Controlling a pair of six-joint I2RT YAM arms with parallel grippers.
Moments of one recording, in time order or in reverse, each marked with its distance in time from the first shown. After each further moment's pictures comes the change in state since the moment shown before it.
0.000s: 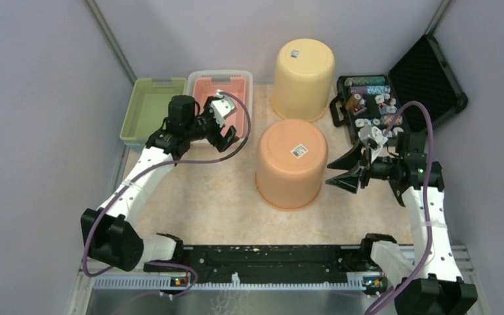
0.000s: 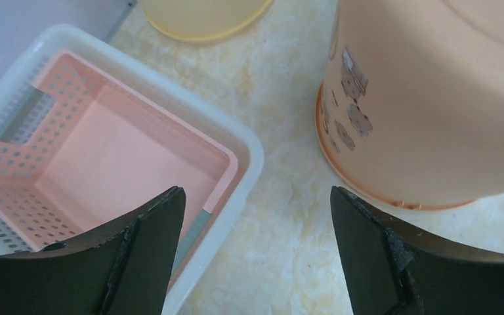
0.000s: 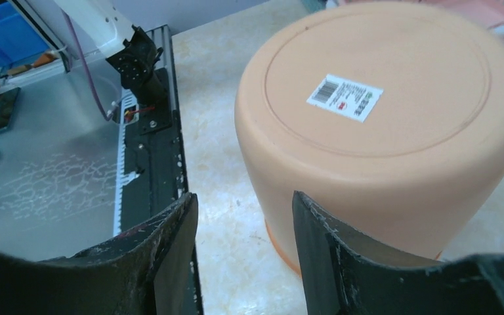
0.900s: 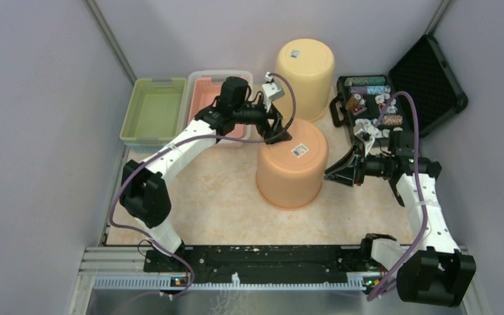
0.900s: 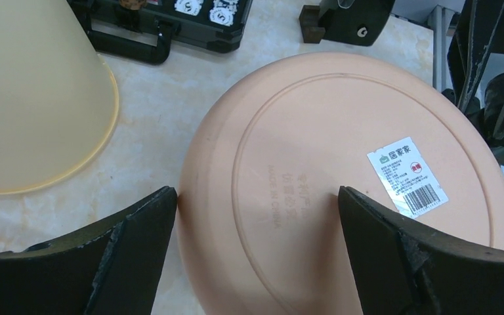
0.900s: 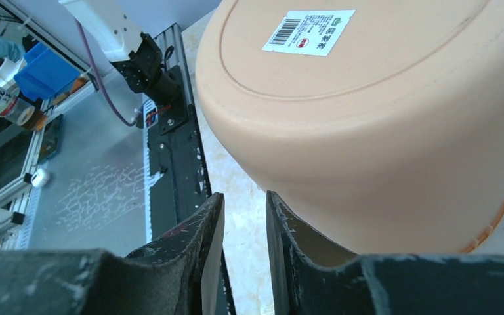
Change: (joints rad) left arm -0.256 0.415 0.351 0.114 0.231 -0.316; right arm 0.000 0.130 -0.057 0.071 0.033 0.131
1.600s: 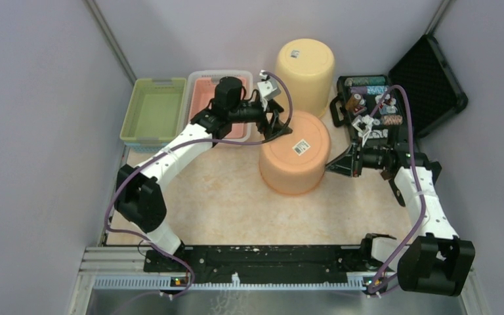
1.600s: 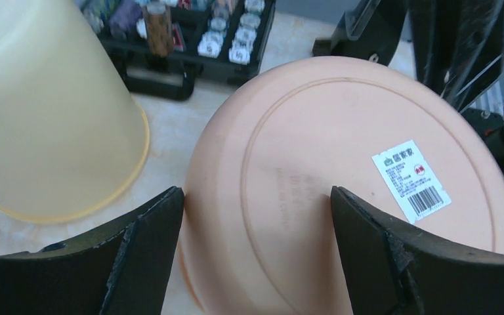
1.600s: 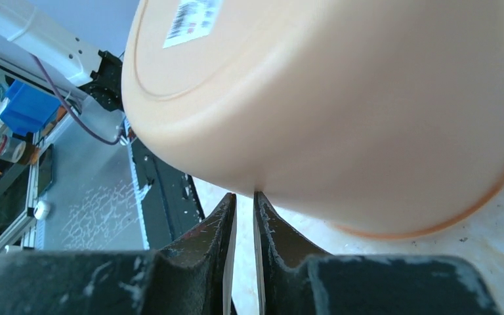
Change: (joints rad) left arm 0.001 -0.063 -0.065 0.140 -0.003 0.013; right arm 0.000 0.072 0.003 0.160 0.123 0.225
